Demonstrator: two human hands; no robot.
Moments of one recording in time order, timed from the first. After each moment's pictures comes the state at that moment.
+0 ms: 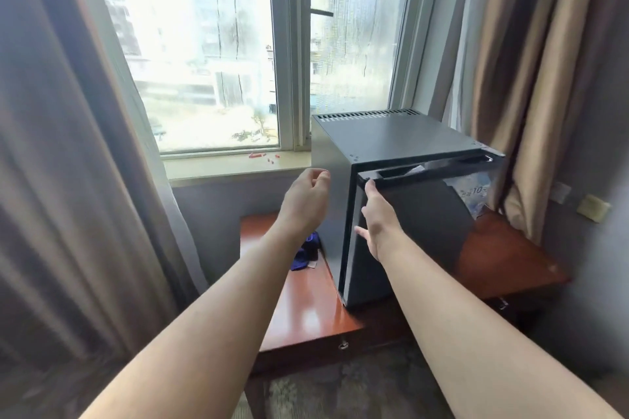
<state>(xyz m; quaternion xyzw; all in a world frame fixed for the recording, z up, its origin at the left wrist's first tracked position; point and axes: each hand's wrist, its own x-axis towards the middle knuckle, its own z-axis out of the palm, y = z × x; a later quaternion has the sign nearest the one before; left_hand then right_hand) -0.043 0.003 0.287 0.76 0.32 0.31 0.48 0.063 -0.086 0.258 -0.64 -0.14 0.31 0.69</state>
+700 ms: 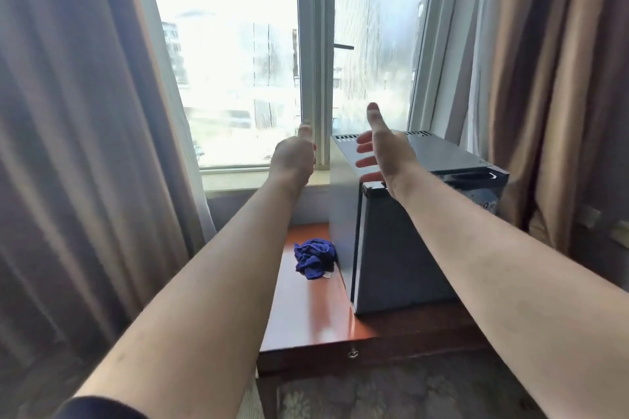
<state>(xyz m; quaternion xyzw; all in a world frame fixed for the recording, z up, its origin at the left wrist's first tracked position) -0.084 -0.027 0.392 0.67 0.37 0.39 0.51 0.034 -0.134 0.406 -0.68 -0.32 0.19 0.63</state>
